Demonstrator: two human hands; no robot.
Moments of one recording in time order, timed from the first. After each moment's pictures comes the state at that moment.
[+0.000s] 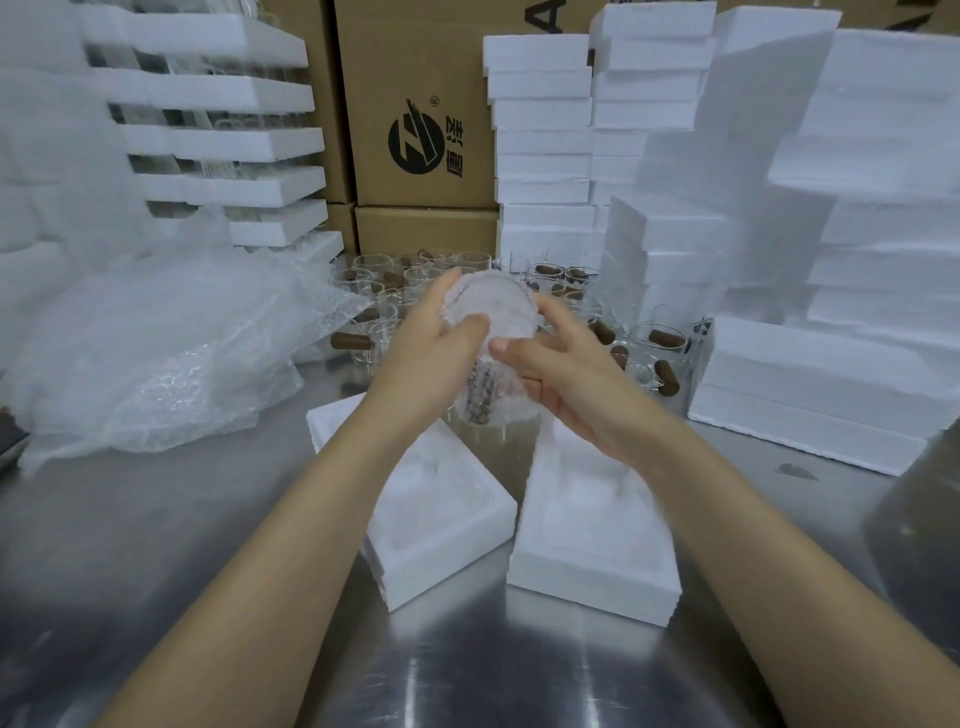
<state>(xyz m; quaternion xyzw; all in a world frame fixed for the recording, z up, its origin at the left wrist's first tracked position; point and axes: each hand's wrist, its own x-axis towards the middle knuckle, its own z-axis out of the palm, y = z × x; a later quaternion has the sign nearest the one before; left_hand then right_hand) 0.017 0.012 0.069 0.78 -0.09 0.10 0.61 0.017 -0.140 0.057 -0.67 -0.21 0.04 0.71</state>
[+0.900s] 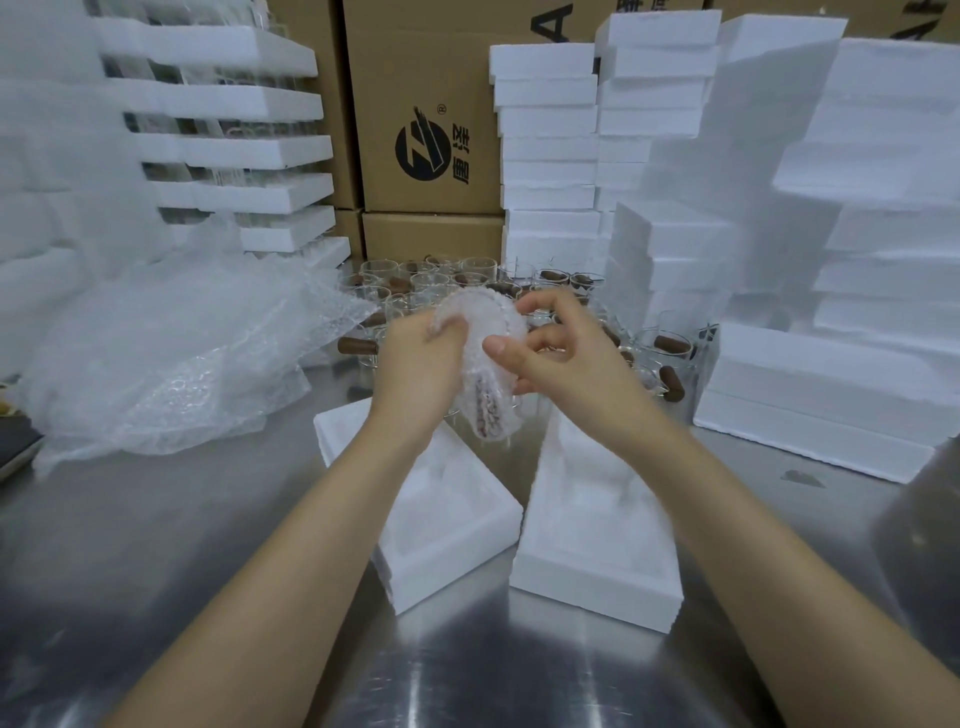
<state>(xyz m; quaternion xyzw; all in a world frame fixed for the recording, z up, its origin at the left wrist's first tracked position) 0.025 0.014 0.060 0.76 -0.01 0.16 0.63 0.017 -0.137 0.057 -0.78 -0.19 -0.11 0.58</state>
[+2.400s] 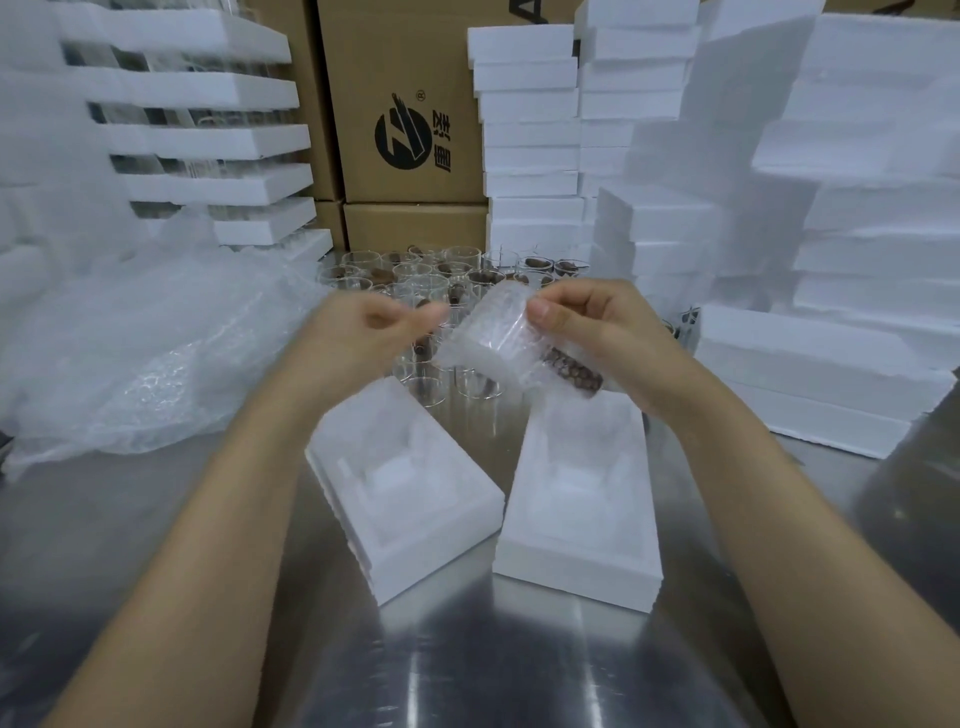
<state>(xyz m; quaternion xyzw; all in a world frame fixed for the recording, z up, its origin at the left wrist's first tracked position) 0.013 0.059 0.080 0.88 -0.07 0.09 0.45 0.014 -0.172 0.078 -0.76 -0.24 -0.07 0.59</state>
